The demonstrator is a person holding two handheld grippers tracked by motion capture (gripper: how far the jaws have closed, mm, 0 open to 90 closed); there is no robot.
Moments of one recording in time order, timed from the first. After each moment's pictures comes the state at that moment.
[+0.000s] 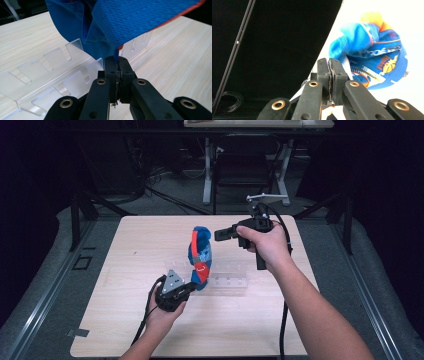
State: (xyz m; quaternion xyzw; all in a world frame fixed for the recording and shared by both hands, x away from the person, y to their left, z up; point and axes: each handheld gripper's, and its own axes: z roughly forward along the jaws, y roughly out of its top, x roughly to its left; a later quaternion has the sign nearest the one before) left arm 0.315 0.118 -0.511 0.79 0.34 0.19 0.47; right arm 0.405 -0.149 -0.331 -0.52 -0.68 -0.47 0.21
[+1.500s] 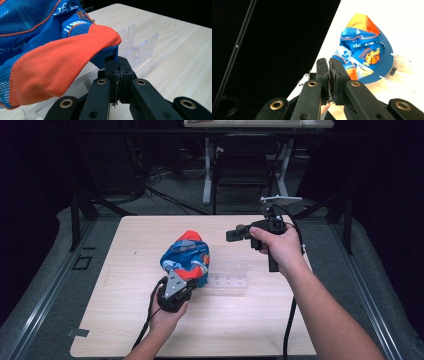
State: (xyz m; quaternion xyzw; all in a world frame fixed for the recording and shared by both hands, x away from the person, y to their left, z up) left arm 0.310 0.104 -0.513 0.78 0.33 0.24 0.48; right arm 0.398 -0.177 -0.332 -0.53 -0.67 -0.48 0.20
